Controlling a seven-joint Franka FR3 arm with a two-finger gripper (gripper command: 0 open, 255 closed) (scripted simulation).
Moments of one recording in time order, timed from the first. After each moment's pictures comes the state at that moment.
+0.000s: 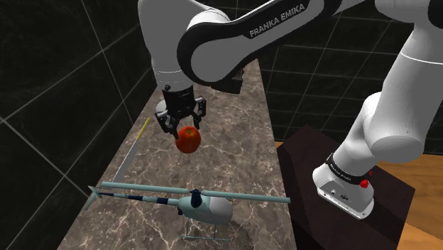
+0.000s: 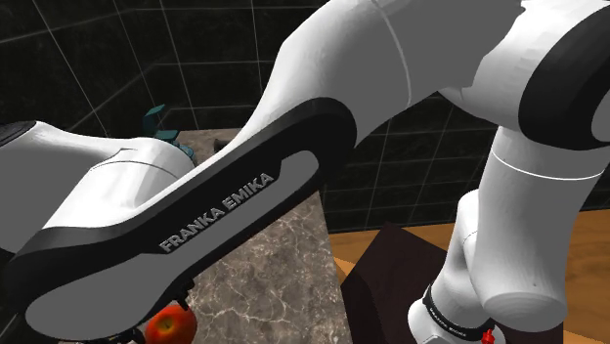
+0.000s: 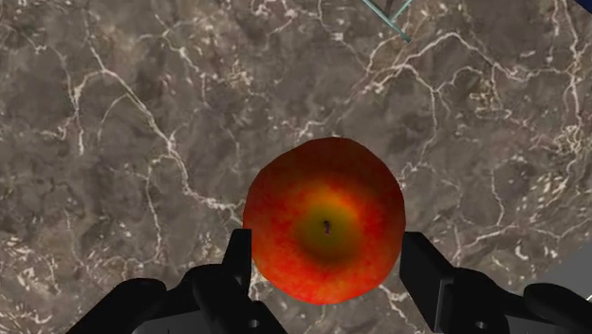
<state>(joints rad) 0.39 0.16 0.46 -1.90 -0.07 1.98 0.99</state>
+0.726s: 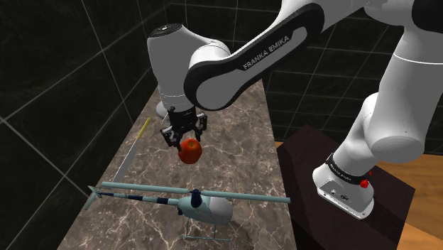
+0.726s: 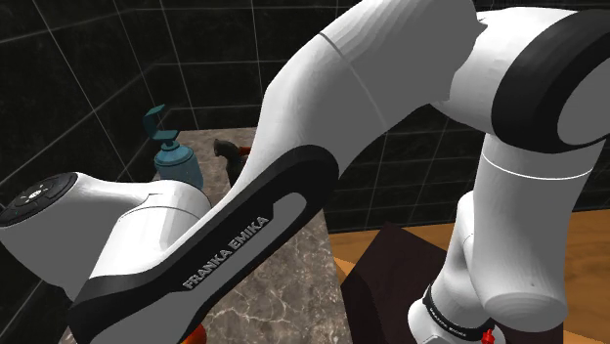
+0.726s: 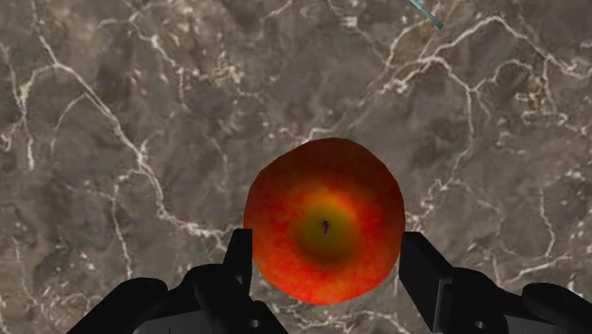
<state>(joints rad) 0.40 0.22 0.45 -1.99 -0.11 2.12 1.01</state>
